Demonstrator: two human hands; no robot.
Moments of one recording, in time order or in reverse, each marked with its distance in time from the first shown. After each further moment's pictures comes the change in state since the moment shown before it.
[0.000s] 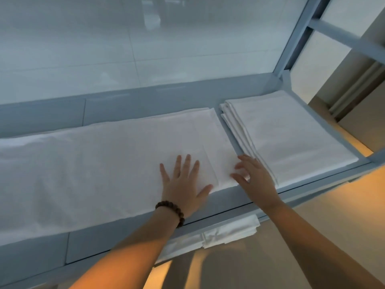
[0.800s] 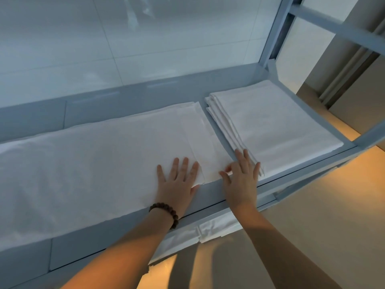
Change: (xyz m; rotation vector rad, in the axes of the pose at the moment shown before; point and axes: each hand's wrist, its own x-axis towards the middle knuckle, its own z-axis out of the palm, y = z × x) left_hand 0.001 0.018 0.027 0.228 -0.001 0.146; right_hand -0.029 -0.021 0.022 -0.159 0.192 0.193
